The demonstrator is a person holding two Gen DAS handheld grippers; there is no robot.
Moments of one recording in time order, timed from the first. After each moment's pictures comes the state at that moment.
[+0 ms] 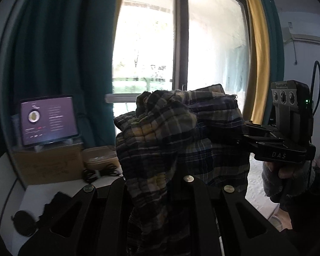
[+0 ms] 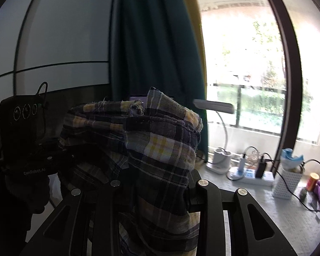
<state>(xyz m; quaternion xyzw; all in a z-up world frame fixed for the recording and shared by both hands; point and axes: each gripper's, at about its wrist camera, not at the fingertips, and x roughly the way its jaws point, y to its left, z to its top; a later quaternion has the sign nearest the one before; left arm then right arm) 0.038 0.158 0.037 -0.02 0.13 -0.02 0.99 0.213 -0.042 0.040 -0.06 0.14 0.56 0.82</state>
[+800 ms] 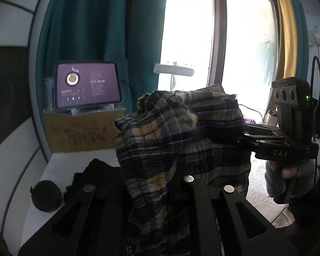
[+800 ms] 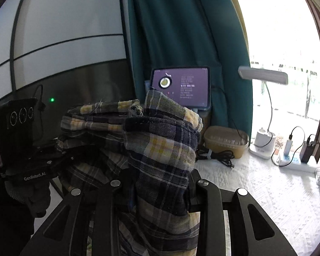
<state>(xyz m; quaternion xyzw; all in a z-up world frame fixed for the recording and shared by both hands) 0.013 0.243 -0.016 -0.06 0.19 0.05 0.98 0.217 0.079 -0.028 -0.06 0.22 0.60 0.77</state>
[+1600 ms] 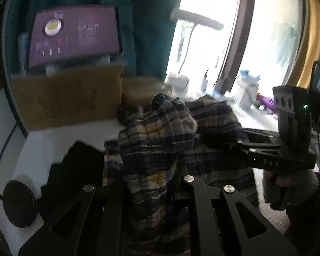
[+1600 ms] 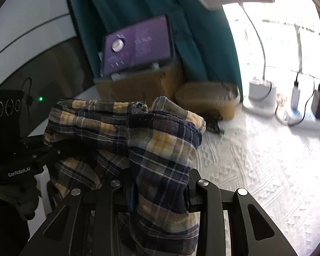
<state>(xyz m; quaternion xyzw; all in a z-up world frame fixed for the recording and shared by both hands) 0.129 0.283 -0.077 -0.10 0.33 0.05 0.94 0.318 0.136 -0.131 -0.04 0.36 0.55 0.76</state>
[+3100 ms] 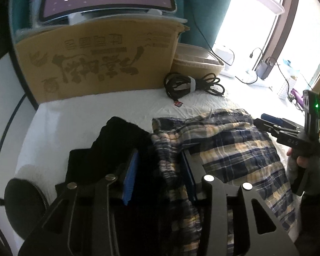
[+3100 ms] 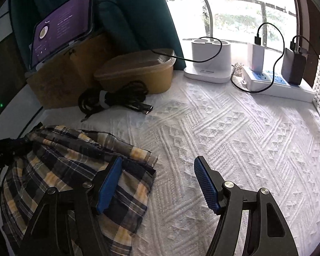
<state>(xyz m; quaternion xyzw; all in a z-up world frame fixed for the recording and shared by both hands) 0.149 0.353 -0.111 -0.13 0.41 0.12 0.89 0.399 0.128 -0.181 -0.08 0.41 0.41 0.81</state>
